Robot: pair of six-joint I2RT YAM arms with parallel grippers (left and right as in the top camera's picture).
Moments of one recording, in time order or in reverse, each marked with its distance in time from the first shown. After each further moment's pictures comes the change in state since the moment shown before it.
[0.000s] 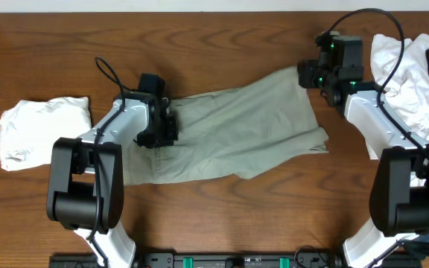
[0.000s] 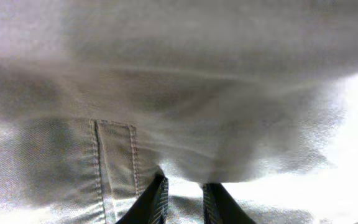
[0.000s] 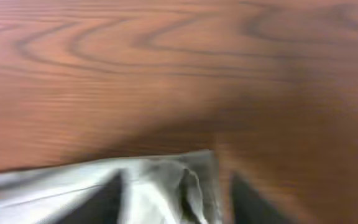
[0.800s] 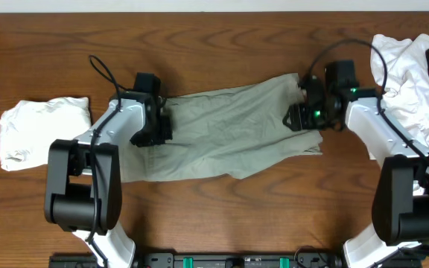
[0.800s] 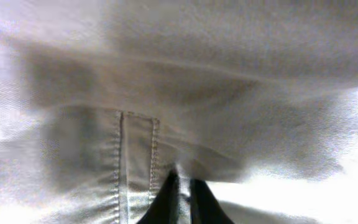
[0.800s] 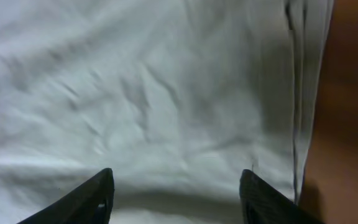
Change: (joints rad) left arm 0.023 -0.024 0.001 0.013 -0.097 0.008; right arm 0.008 -0.057 -0.104 -0.474 -0.252 -0.216
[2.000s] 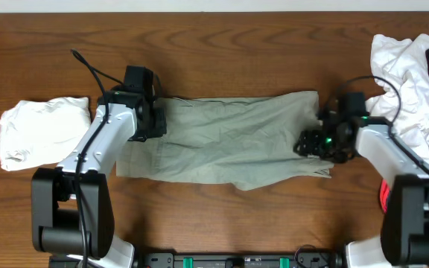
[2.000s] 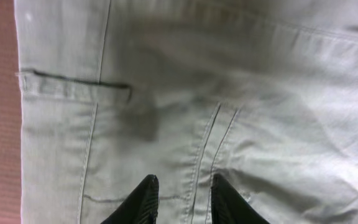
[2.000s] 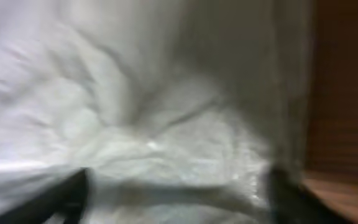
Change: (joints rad) left arm 0.005 -0.149 0.000 -0.039 -0.047 0.008; right arm -0.111 -0.157 -0.219 -0.025 0.027 0.185
